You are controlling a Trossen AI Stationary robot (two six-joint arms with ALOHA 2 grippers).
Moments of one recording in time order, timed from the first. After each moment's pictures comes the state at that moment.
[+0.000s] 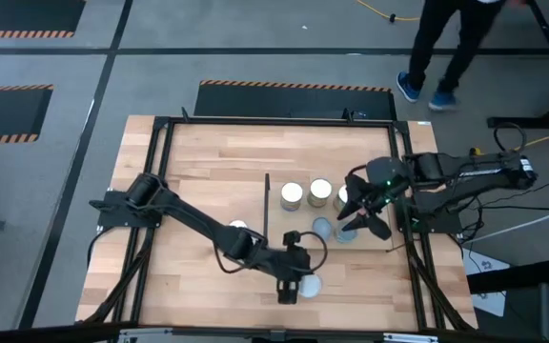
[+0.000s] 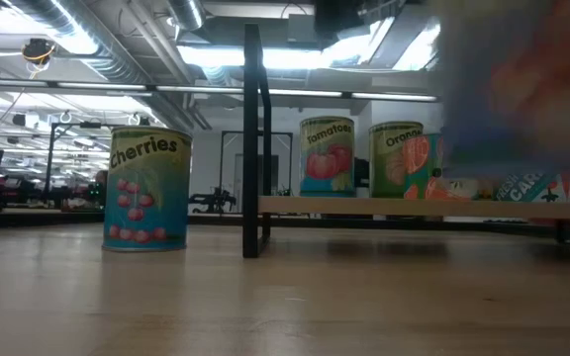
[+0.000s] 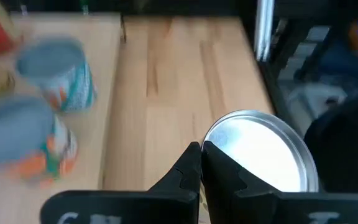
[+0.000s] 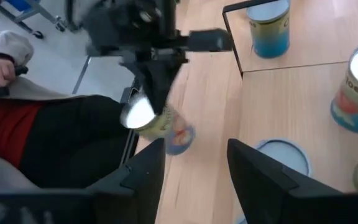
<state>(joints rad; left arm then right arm) -0.42 2.02 1.60 -0.18 -0.25 -0.28 0.13 1.03 1.02 -0.67 -0.37 0.29</state>
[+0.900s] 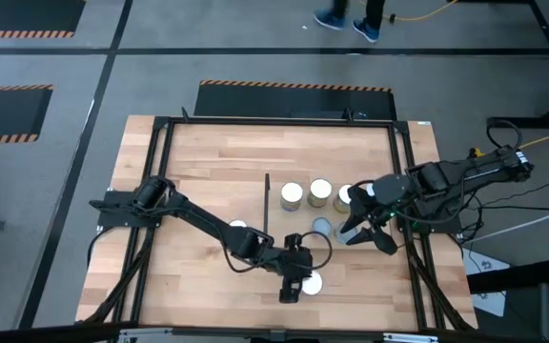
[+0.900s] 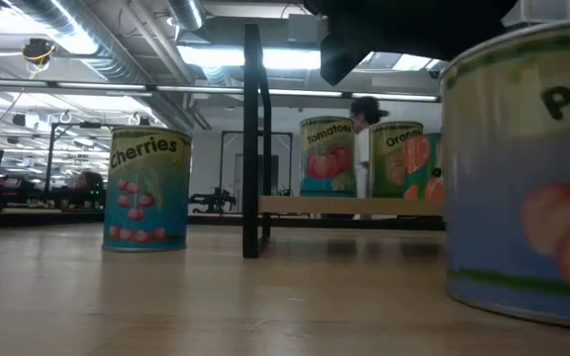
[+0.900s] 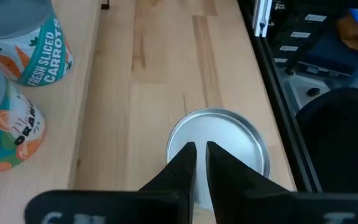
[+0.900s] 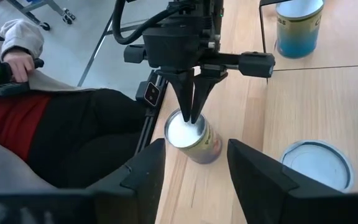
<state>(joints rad) -0.40 2.08 1.60 -0.17 -0.14 -0.33 0.30 1.03 1.02 -0.64 -0.26 0.36</state>
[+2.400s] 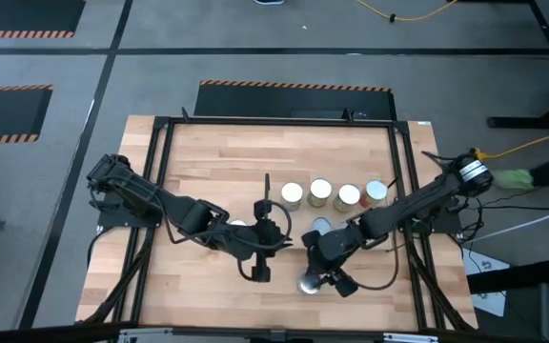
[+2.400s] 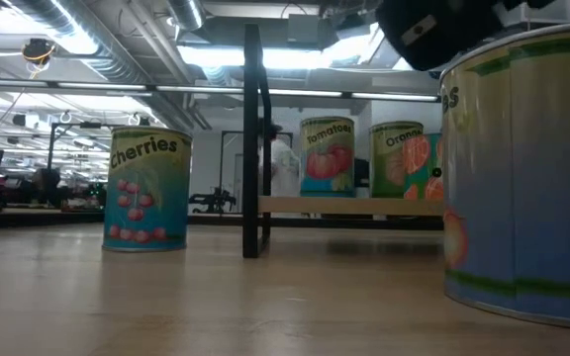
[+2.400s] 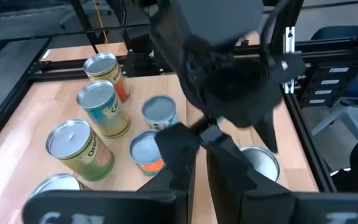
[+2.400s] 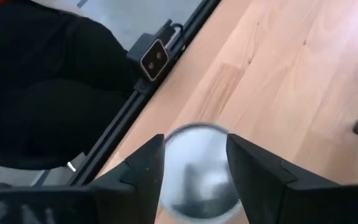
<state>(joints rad) -0.44 1.68 1.60 -0.46 -0.46 -0.18 0.46 1.58 1.02 -0.20 -0.25 0.07</state>
